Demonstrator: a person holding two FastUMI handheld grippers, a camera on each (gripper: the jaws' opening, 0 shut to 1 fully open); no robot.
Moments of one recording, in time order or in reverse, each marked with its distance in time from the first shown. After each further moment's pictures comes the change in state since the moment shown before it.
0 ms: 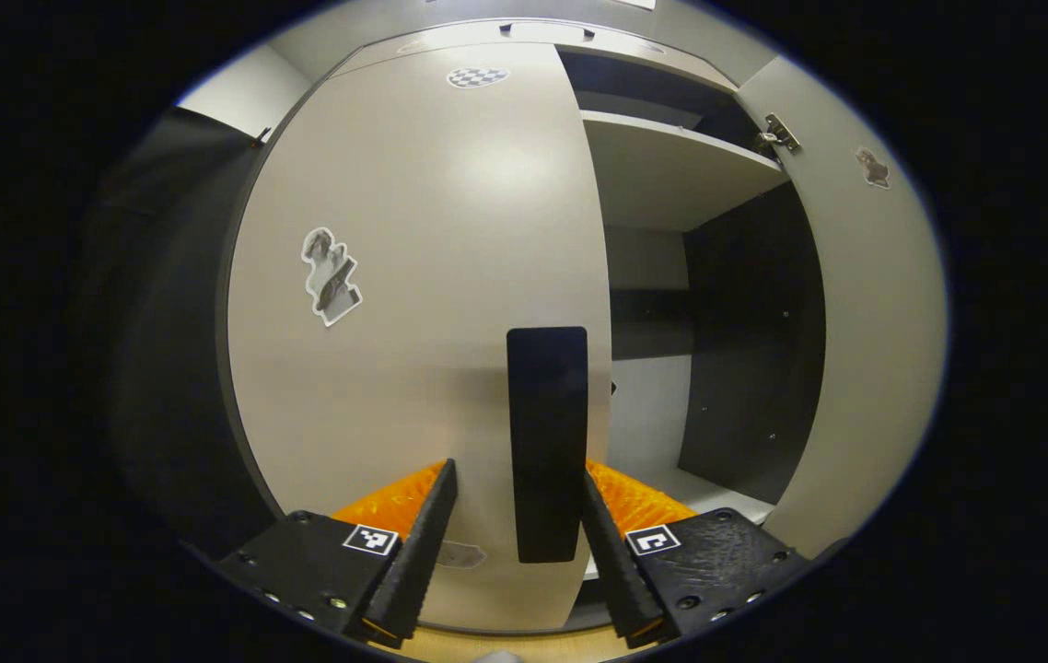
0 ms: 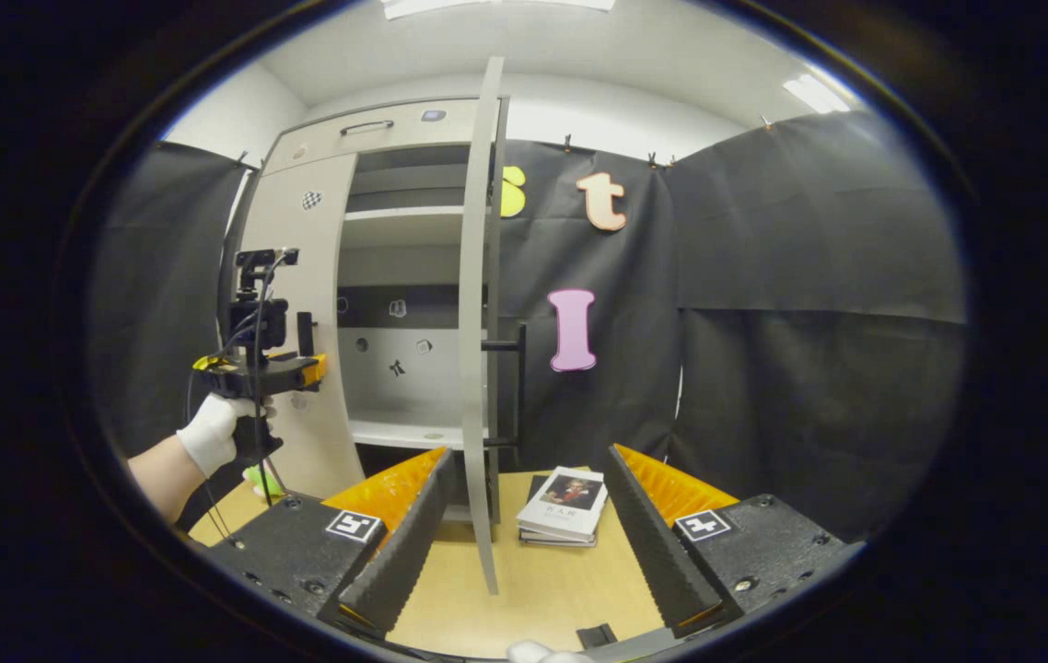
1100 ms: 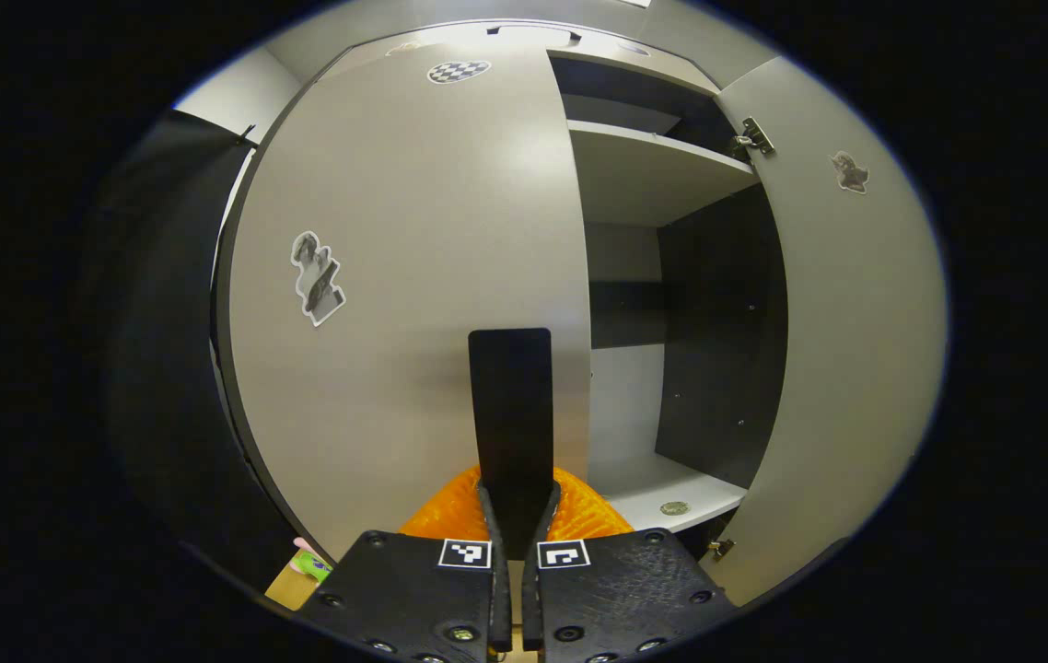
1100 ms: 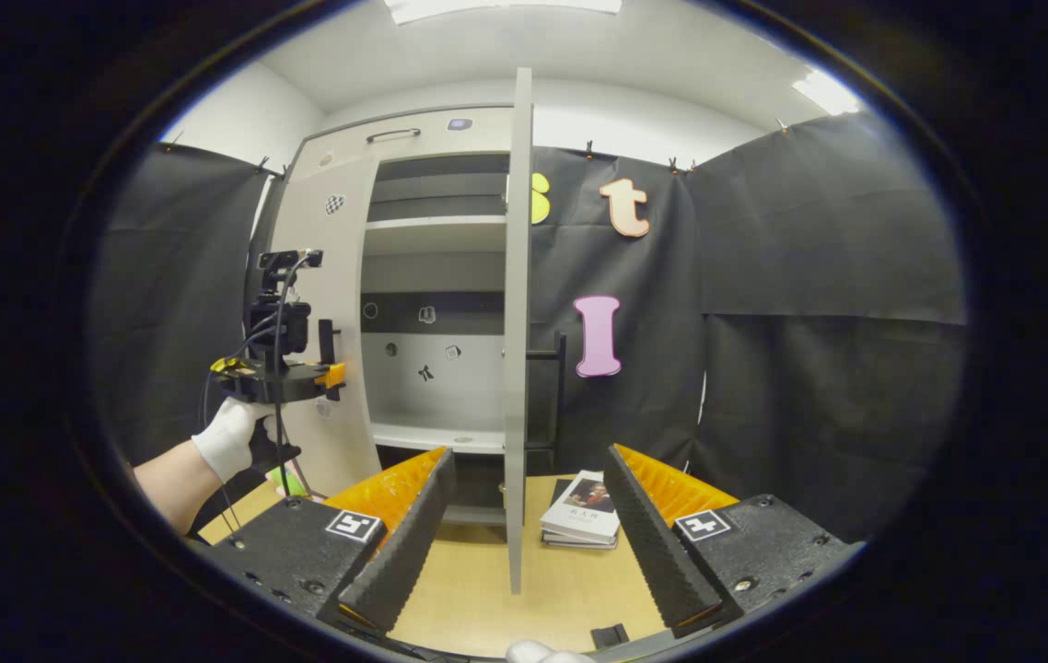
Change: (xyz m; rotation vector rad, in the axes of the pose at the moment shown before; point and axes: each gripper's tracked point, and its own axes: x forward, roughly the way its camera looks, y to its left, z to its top) left arm -0.024 -0.008 0.001 -0.021 0.037 -0.058; right arm -0.017 0.025 0.008 -0.005 -0.025 0.080
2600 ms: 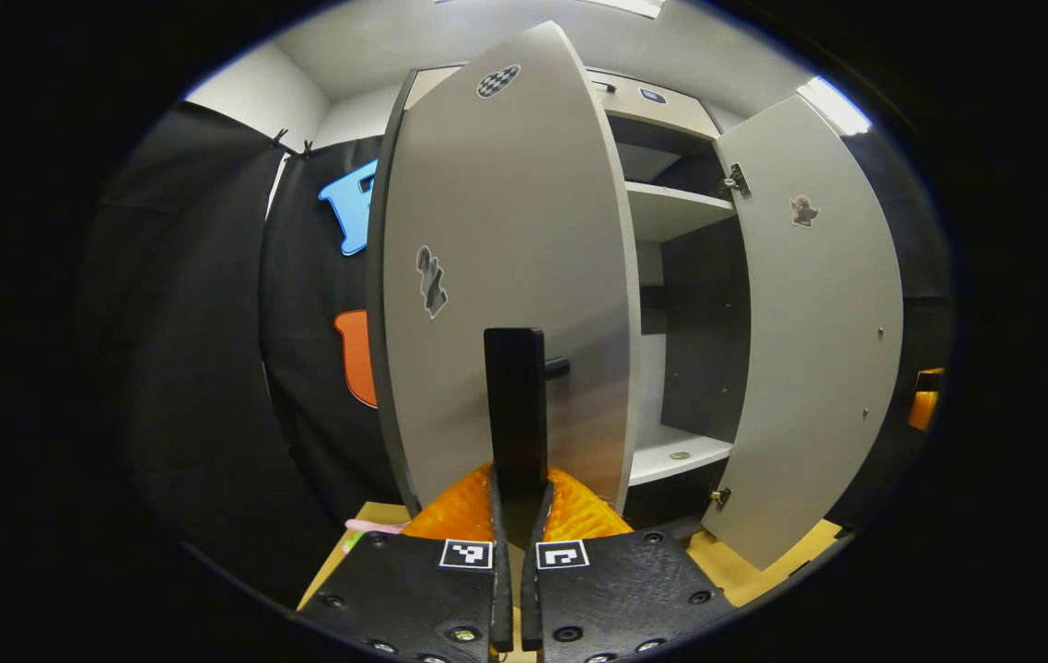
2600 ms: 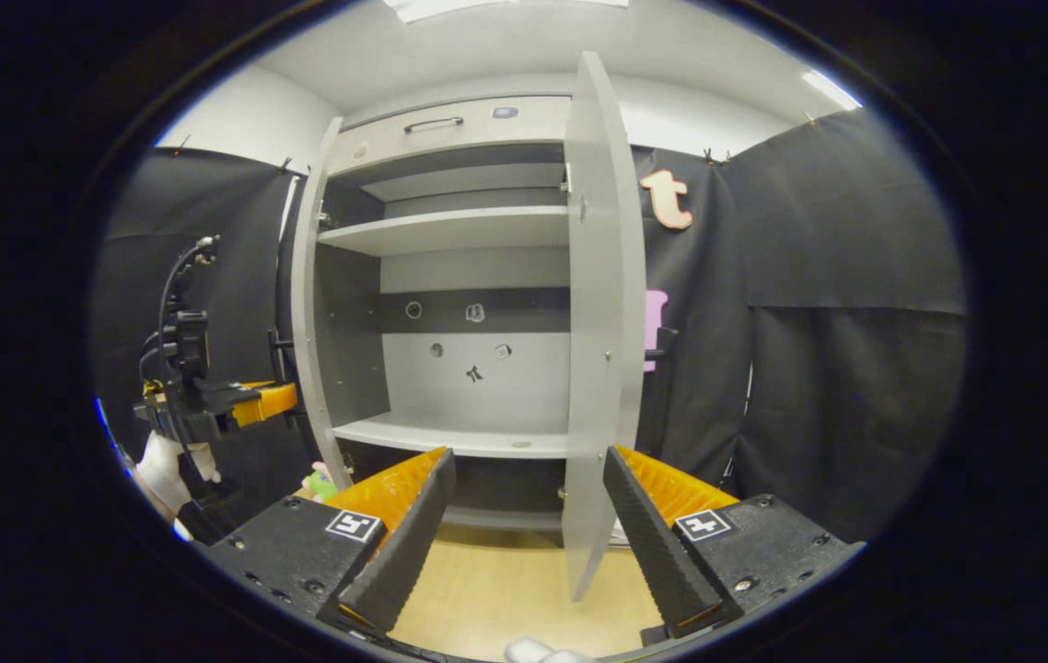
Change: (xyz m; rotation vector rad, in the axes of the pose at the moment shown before) left arm -0.085 0.053 -0.007 0.004 -0.003 0.031; right arm 0.024 0.067 -0.002 0.006 0.023 0.122
